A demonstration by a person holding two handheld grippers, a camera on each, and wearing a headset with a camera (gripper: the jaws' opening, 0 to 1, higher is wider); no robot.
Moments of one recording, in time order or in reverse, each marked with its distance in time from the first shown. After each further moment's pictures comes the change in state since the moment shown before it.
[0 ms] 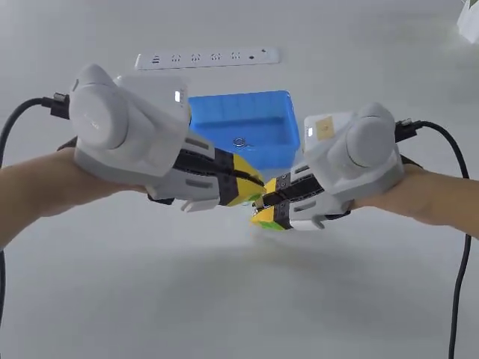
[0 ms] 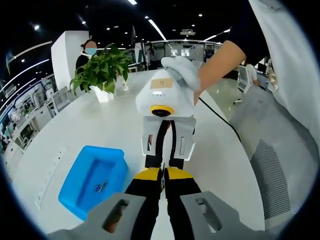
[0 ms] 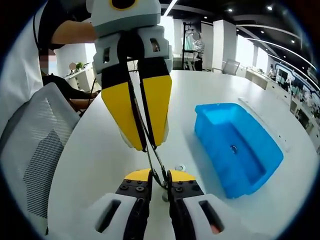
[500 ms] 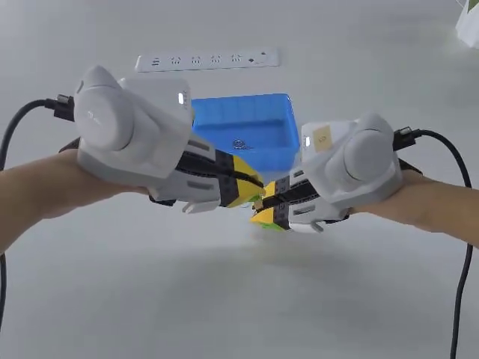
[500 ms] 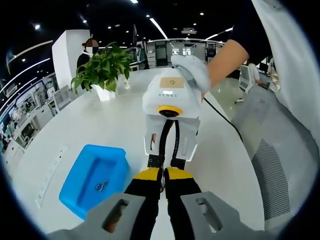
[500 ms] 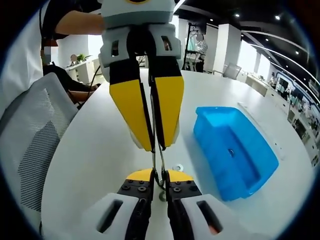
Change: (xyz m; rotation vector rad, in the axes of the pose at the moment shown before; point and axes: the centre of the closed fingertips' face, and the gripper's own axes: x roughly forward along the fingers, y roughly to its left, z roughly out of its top) left arm 0.001 0.002 -0.001 -0.010 0.015 0.012; right arm 0.000 -0.002 -0.002 -0.068 0.022 -0.030
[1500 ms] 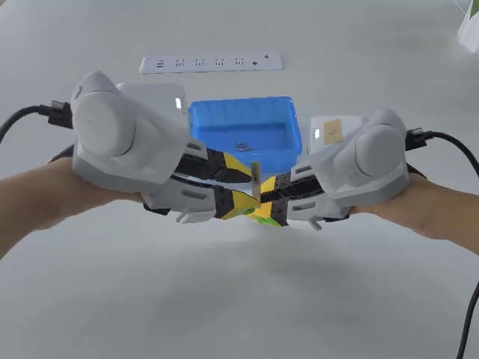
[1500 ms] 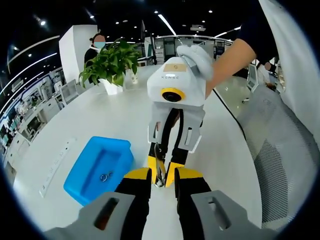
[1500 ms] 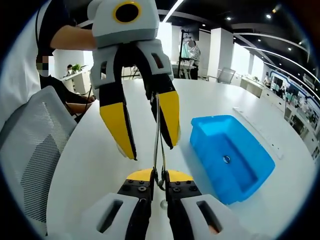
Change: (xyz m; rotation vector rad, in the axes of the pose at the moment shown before) left arm -0.015 0.004 -0.007 -0.012 0.032 0.095; right arm -0.006 -0.002 0.019 0.053 -0.076 -0.028
